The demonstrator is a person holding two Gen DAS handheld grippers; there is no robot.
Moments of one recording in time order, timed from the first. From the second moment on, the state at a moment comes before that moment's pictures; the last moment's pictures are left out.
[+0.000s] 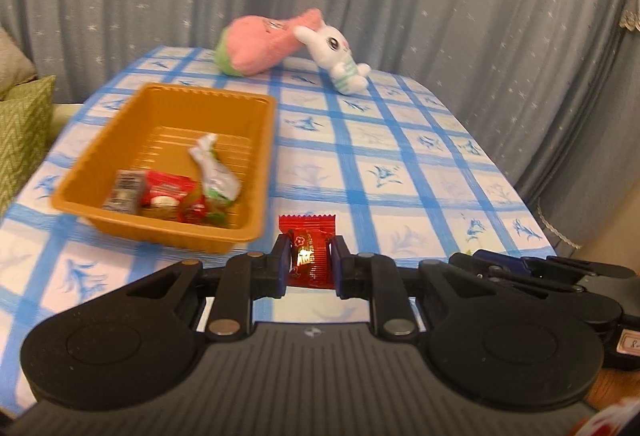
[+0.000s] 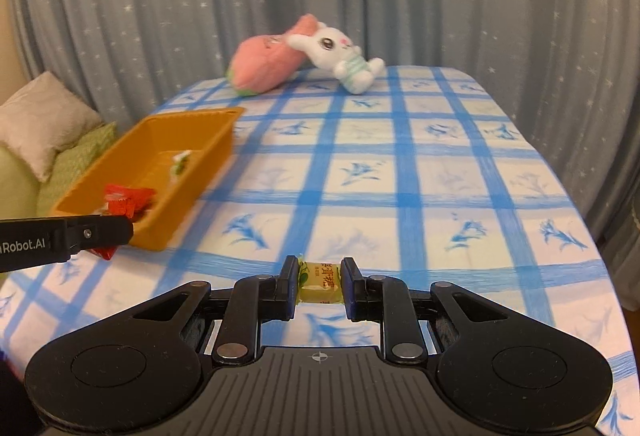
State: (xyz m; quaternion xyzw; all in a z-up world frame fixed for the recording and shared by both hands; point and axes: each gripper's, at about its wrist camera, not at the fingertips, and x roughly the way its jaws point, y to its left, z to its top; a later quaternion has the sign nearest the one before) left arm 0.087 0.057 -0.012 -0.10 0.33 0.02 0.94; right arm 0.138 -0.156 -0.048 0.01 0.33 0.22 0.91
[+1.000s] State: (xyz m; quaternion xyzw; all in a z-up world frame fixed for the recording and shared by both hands) left arm 0.045 0.145 0.032 -0.15 0.28 0.11 0.94; right arm 0.126 -0.042 0.010 -0.04 0.27 0.34 0.90
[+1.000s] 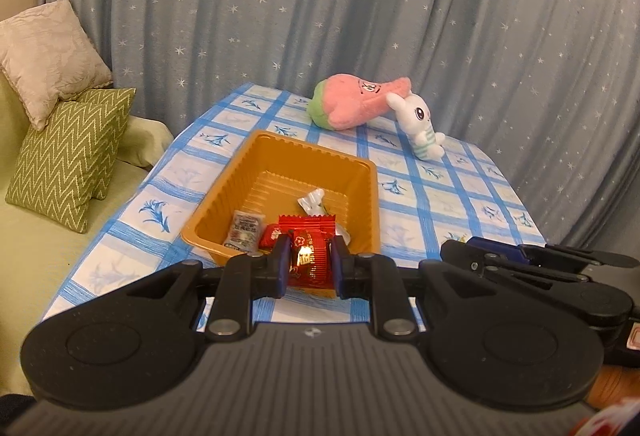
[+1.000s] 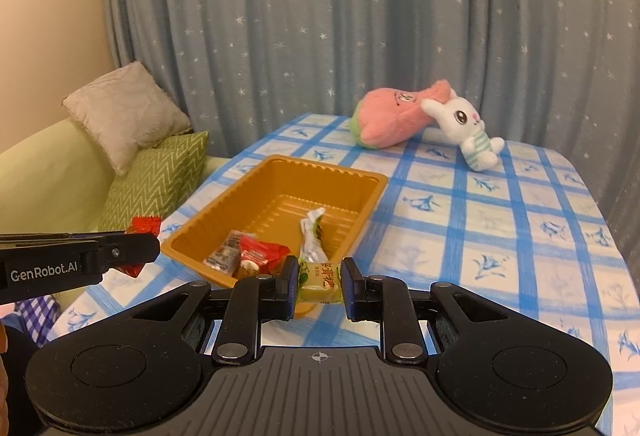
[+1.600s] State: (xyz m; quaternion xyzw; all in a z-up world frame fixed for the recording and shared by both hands) left arm 0.086 0.187 0.017 -0.16 0.29 0.13 0.93; right arm 0.170 0.003 0.009 -0.05 0.28 0.36 0.89
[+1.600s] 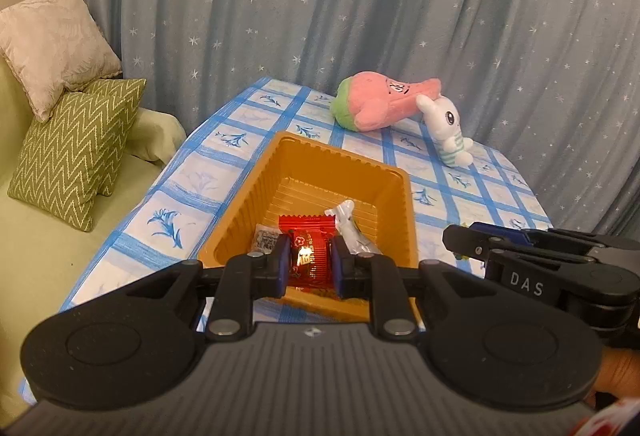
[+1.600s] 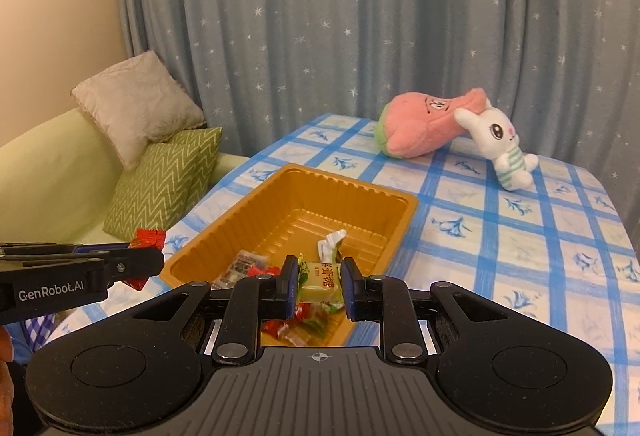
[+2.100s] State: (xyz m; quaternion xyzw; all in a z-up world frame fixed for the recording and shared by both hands) left arm 0.129 0.213 0.000 -0.15 0.30 0.13 0.93; right arm 0.210 0.043 -0.008 -0.08 0.29 0.38 0.88
